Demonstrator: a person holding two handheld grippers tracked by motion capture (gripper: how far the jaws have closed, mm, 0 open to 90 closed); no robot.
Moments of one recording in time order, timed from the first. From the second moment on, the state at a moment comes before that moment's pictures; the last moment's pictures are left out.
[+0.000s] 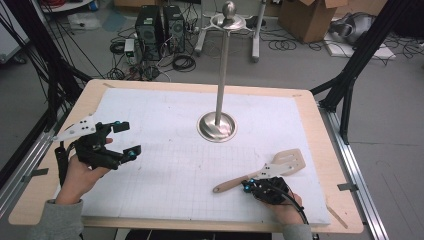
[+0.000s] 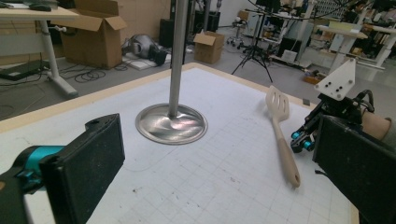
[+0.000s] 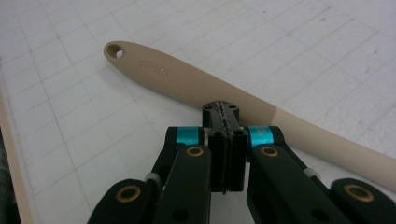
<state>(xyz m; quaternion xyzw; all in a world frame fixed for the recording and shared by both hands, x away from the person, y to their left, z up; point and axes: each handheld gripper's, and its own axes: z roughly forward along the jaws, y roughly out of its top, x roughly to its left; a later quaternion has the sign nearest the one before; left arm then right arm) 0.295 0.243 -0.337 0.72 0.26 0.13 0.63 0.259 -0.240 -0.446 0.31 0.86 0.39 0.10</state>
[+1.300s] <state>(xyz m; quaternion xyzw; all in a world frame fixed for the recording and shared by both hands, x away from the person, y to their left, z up) 0.281 0.261 -0.340 0.72 0.28 0.15 0.62 0.273 -0.222 -0.442 0.30 0.86 0.40 0.12</state>
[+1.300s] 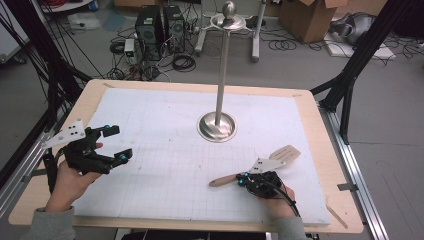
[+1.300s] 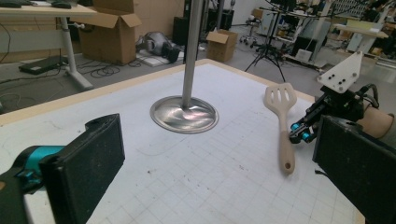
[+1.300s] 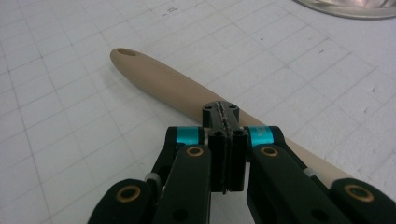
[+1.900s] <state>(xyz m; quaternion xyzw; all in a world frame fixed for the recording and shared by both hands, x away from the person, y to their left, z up) 0.270 0.273 -0.339 0.71 0.29 0.16 0.62 0.283 -0.212 -0.443 0.30 0.86 0.40 0.13</state>
